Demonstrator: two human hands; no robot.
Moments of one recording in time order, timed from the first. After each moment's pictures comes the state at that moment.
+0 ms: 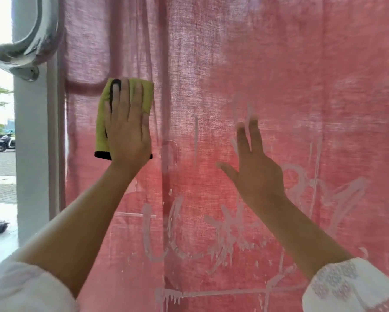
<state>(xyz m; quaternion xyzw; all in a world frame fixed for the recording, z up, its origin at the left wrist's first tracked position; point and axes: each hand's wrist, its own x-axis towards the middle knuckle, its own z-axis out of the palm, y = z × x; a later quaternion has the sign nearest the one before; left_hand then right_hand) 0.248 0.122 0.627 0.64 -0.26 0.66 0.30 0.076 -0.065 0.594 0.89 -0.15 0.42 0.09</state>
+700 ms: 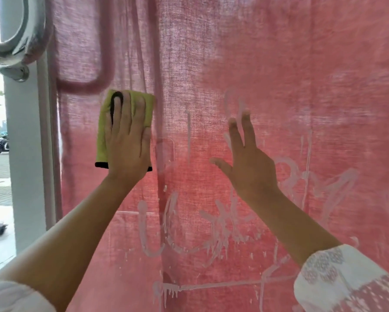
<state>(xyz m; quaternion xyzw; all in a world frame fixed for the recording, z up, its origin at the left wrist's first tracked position) 0.241 0.119 0.598 0.66 -0.30 0.63 0.27 0.077 -0.069 0.594 0.89 -0.13 0.43 0.10</state>
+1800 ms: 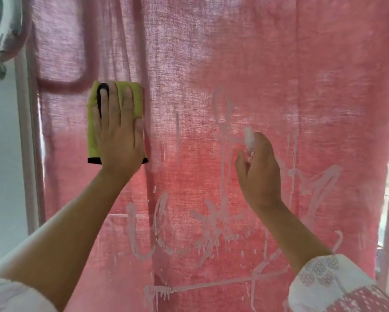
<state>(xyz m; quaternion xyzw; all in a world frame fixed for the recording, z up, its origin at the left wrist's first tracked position) 0.239 0.108 0.615 0.66 -0.27 0.65 0.27 0.089 -0.116 0.562 0.73 0.00 0.68 -0.09</state>
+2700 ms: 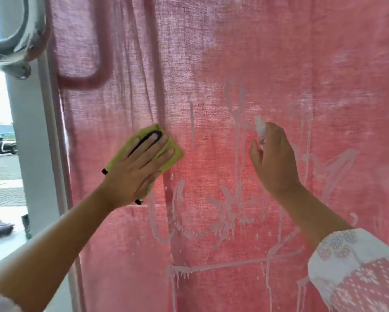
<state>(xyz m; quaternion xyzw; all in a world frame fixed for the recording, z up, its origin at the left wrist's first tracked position) 0.249 0.158 0.550 0.63 -0.50 0.59 -0.04 0.085 -0.120 0.562 0.75 -0.01 0.66 -0.03</state>
